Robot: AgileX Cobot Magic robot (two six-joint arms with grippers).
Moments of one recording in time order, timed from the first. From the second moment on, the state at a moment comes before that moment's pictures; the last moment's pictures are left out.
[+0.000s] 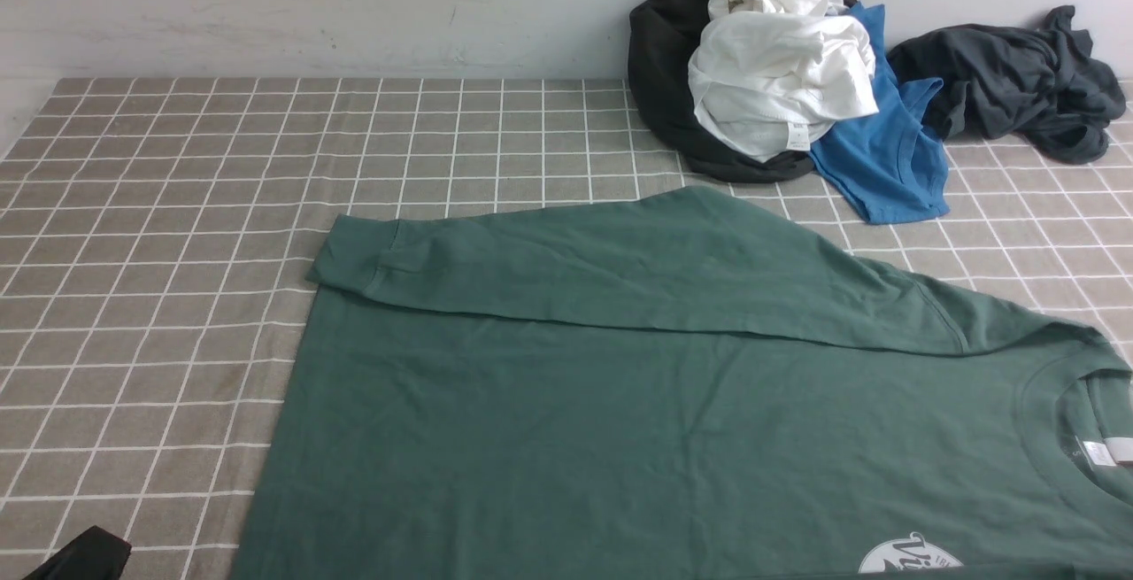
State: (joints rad) right arm -0.03 -0.01 0.03 0.65 0.35 0.46; left arm 0.02 -0.01 0.03 -0.82 0.31 -0.33
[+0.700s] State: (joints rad) right arm -0.03 0.11 -0.17 0.55 0.18 -0.09; left arm 0.02 0.27 -0.43 -0.61 0.59 0.31
